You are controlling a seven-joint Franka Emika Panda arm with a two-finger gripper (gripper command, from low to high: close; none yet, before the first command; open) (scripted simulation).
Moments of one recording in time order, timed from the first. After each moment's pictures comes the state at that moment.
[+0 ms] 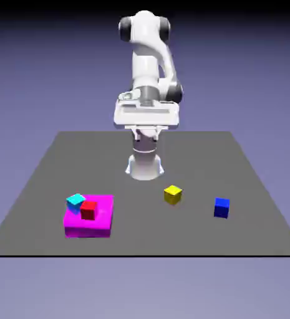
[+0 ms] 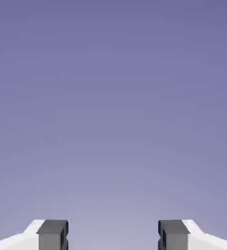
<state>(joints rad) -0.01 -0.55 0.04 -2.81 0.00 3.01 0.73</state>
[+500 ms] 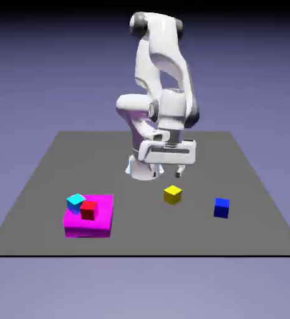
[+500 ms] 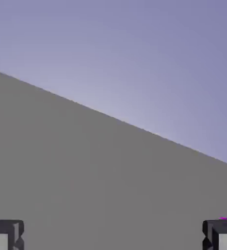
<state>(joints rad) -0.29 -0.33 0.59 -2.82 -0.01 2.71 0.65</state>
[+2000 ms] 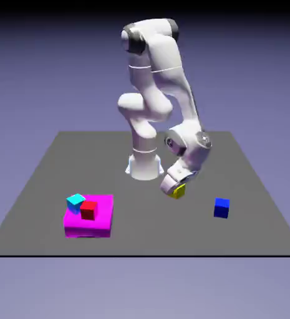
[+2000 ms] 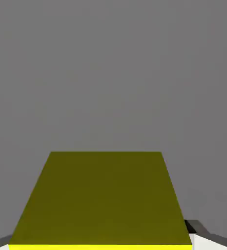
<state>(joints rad) -0.52 0.04 1.04 -2.83 -0.23 2.43 0.72</state>
